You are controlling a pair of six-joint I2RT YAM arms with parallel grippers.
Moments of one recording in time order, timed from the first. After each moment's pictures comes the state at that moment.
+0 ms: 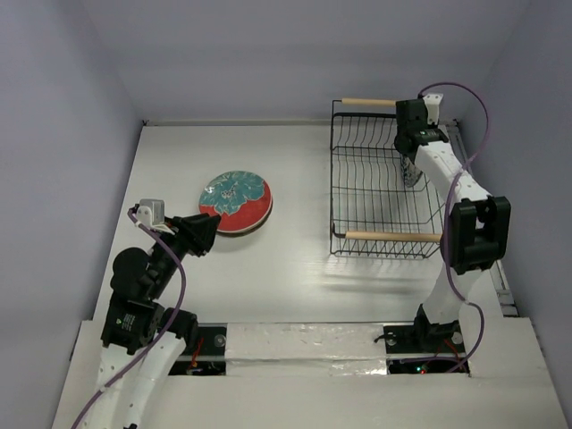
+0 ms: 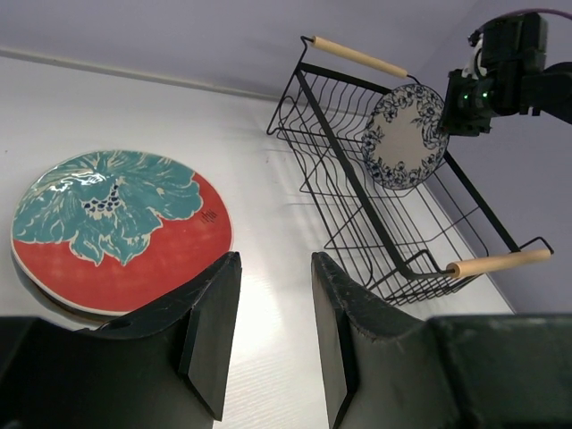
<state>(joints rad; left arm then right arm) -0.28 0.29 0.65 -0.33 0.16 -0.48 0.14 1.81 1.62 -0.53 0.79 0.17</state>
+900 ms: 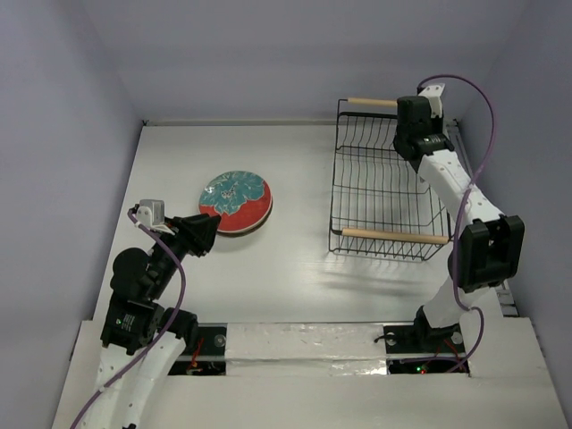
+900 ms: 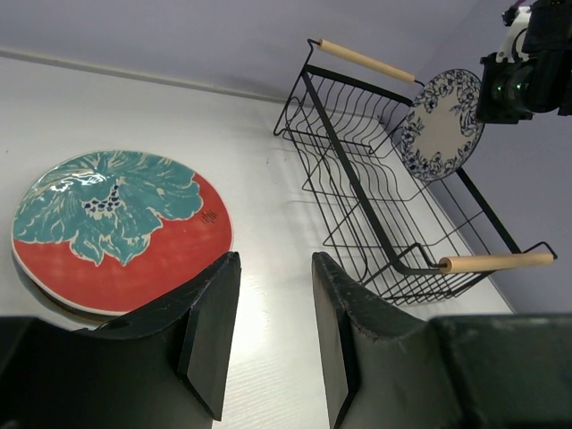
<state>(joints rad) -0.29 0.29 0.65 -0.33 0.15 -0.48 0.20 1.68 1.55 -0.44 0.96 -0.05</state>
